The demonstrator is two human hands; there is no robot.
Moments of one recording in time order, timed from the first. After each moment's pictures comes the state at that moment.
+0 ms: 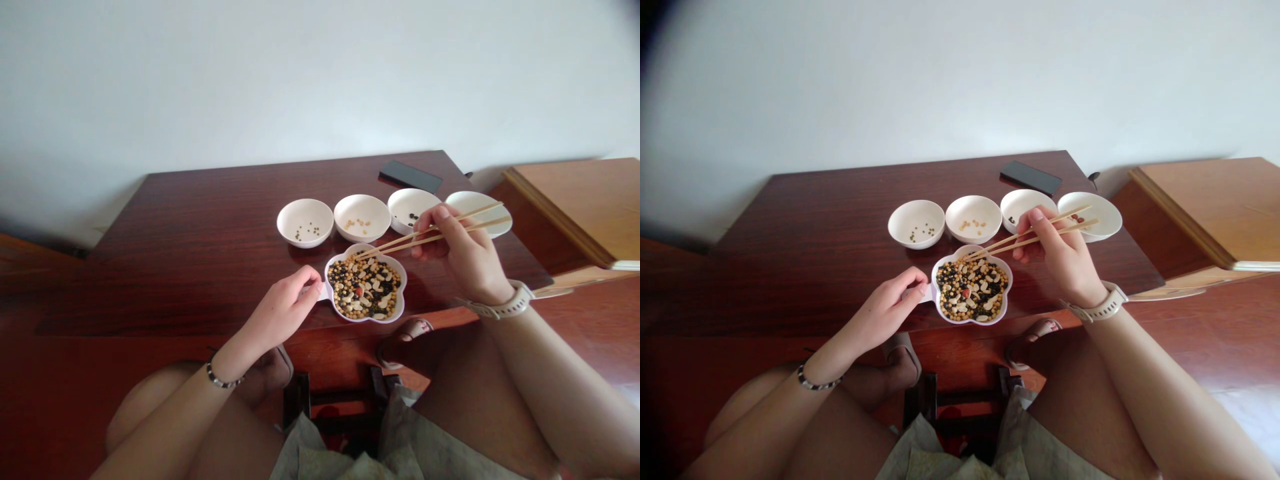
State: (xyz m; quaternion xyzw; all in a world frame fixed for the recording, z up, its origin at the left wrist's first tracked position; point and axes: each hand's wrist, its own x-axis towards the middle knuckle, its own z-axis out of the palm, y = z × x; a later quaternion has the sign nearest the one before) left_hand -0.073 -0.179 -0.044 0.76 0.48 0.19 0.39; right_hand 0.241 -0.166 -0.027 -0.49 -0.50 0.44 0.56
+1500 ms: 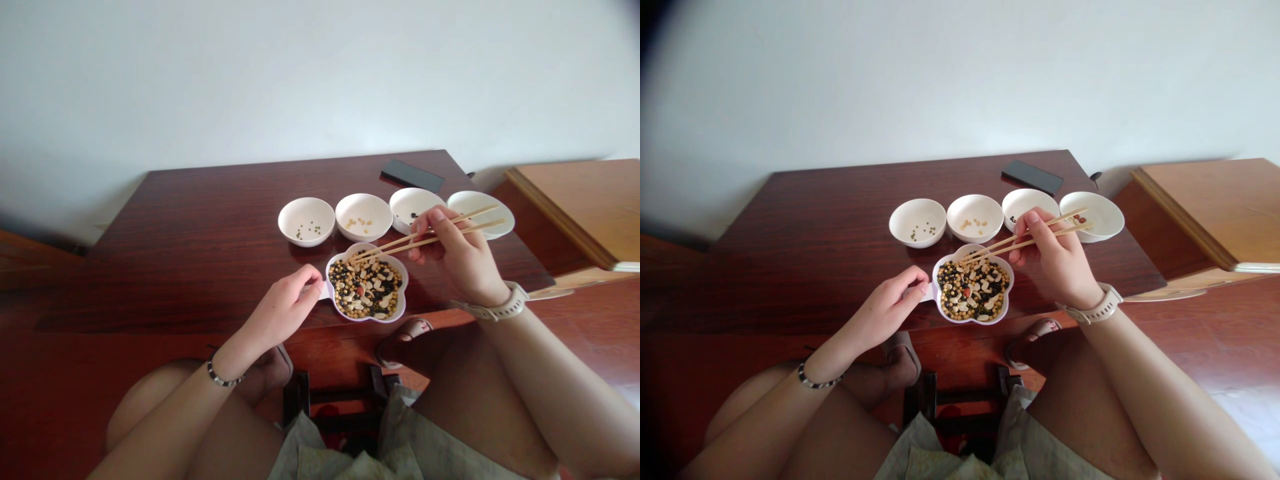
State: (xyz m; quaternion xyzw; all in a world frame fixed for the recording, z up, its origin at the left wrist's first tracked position) left_hand -0.071 -0.180 -0.042 0.76 0.49 0.18 0.39; right_hand 0.236 -0.166 -0.030 -0.47 -0.50 0.46 0.57
